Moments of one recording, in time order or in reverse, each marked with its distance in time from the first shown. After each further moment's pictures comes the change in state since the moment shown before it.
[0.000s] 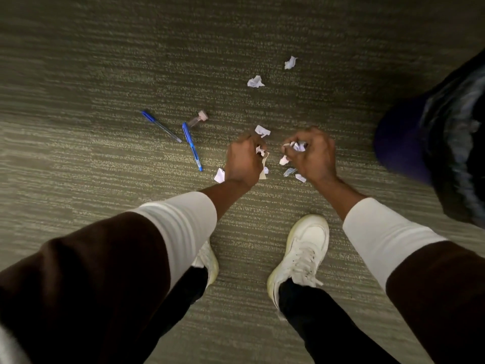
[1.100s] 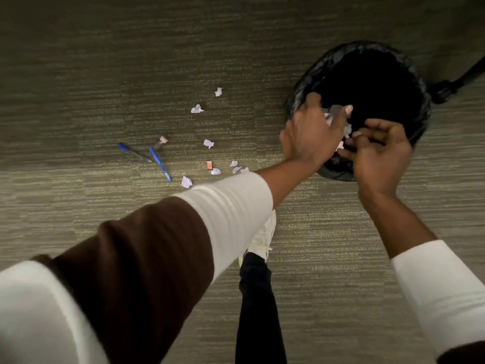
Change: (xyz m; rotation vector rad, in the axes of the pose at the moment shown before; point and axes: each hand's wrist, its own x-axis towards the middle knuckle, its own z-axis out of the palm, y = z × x) left_hand -0.091 0.352 -0.015 -0.186 0.027 0.116; right_hand -0.134 0.025 -0.300 0.606 0.638 0.417
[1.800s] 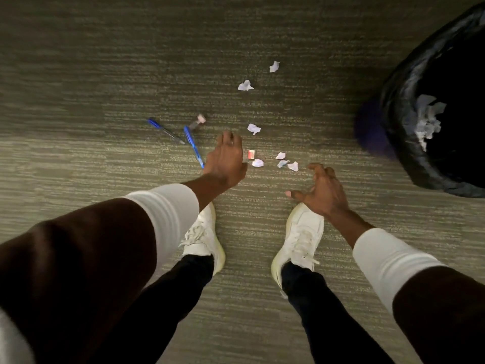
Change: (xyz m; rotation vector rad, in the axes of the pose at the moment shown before) left_hand 0.022 -0.352 -0.093 0.643 -0.276 0.013; right_hand -0.093 0.159 0.175 -0.914 -0.777 -0.099
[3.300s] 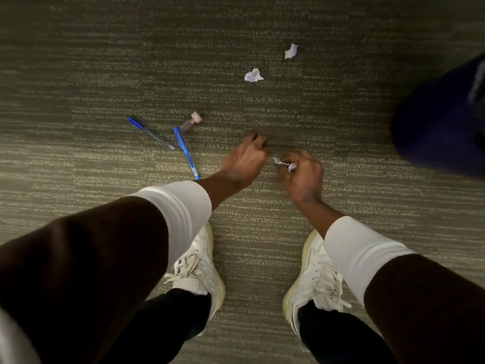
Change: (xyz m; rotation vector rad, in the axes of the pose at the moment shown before) left_hand 0.092 -0.027 0.097 0.159 0.122 0.410; right_hand 0.120 -0.044 0.108 0.129 0.409 -0.197
